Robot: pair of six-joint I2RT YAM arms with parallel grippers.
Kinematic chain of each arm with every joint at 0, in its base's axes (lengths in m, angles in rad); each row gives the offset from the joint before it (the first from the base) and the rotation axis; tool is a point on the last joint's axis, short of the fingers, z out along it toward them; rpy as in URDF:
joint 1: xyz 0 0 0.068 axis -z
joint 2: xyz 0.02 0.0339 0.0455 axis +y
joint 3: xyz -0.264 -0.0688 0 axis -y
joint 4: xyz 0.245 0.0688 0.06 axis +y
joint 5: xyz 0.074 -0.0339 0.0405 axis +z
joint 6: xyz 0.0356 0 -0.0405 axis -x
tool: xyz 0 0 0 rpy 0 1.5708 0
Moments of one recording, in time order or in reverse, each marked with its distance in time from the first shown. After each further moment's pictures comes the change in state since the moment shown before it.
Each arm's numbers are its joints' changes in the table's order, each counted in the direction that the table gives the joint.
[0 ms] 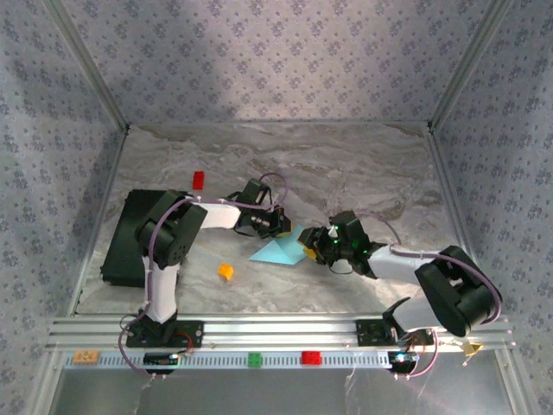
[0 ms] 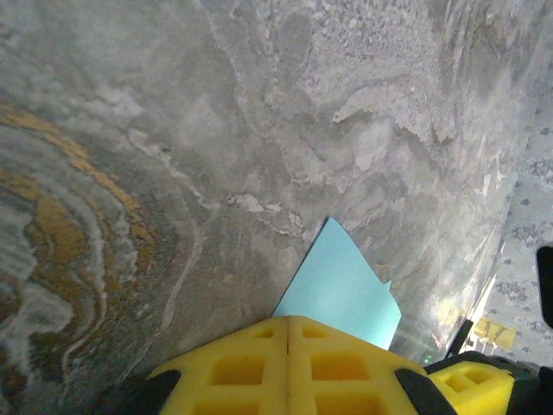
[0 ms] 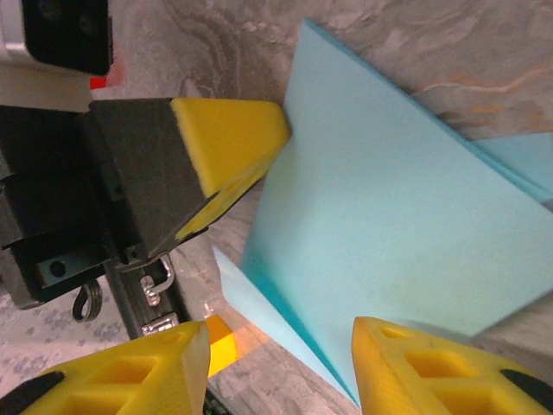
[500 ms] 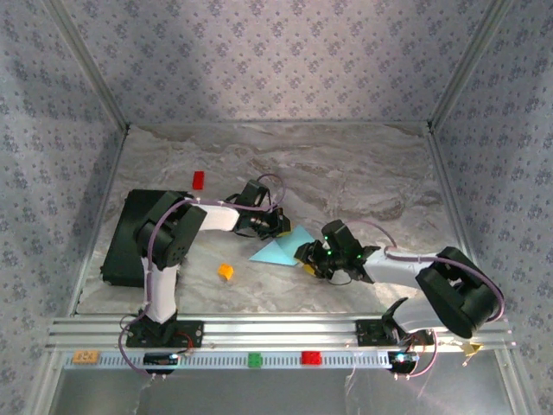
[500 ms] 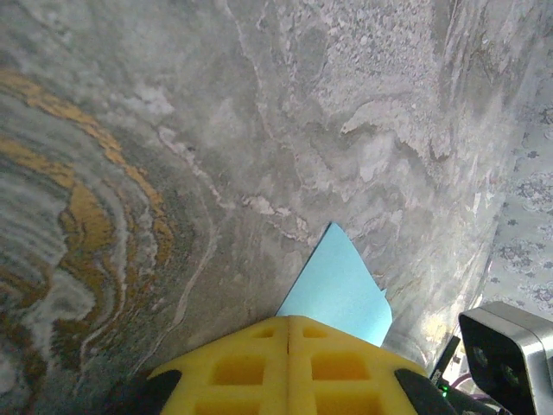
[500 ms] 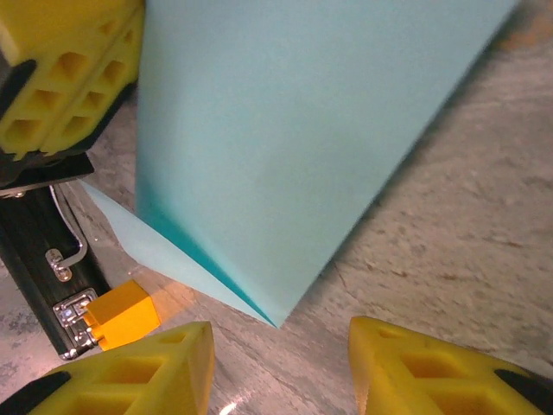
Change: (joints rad) left arm 0.000 -0.011 -0.034 -0.058 0.020 0.068; right arm -0.113 0.005 0.008 0.148 -0.053 -0.005
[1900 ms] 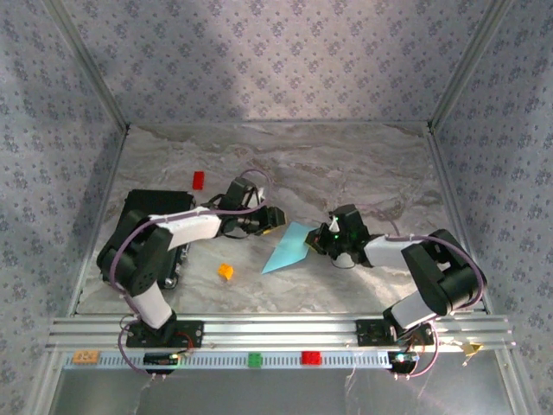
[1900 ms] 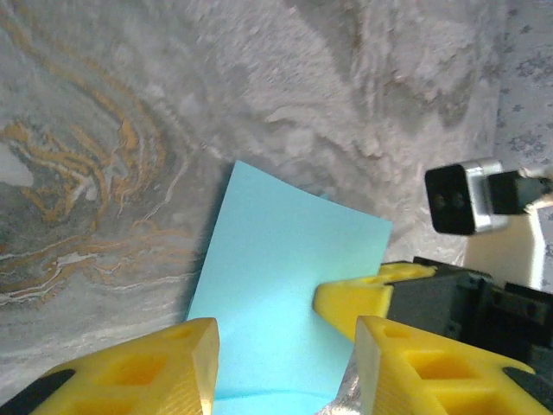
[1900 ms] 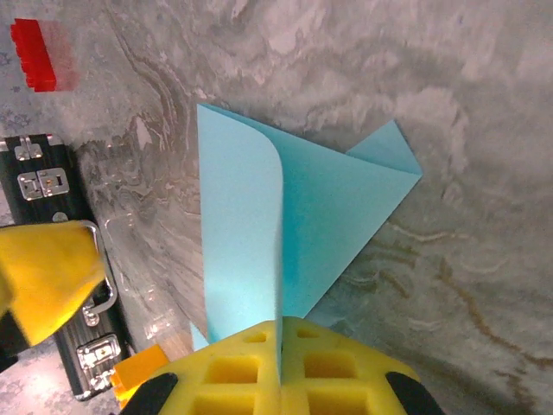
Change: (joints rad) left arm 0.000 -0.319 -0.130 0.078 0.153 -0.017; right arm 0.227 0.142 0.071 -0.114 0.116 0.250
